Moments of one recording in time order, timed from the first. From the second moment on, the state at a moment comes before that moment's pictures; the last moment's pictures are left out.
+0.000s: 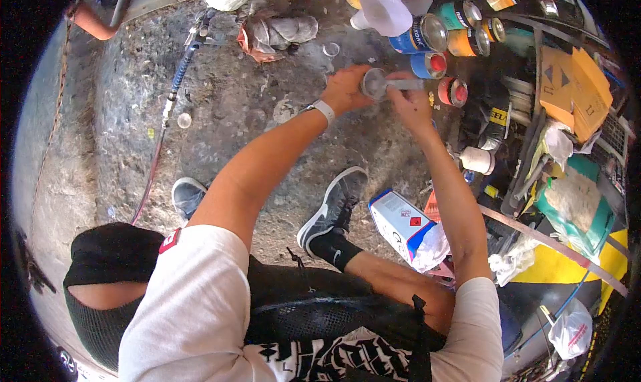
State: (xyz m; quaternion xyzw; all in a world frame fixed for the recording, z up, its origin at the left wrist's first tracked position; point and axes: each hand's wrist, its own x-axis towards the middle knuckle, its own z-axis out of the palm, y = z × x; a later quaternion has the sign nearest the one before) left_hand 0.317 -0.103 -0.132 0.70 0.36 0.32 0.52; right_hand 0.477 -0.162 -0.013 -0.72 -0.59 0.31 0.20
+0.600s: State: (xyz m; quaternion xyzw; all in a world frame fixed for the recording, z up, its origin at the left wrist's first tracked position) left_hand 0.315 -0.105 -0.134 0.71 0.33 0.34 0.53; right_hand 0.471 -0.158 -0.014 -0.70 -0.59 0.26 0.31
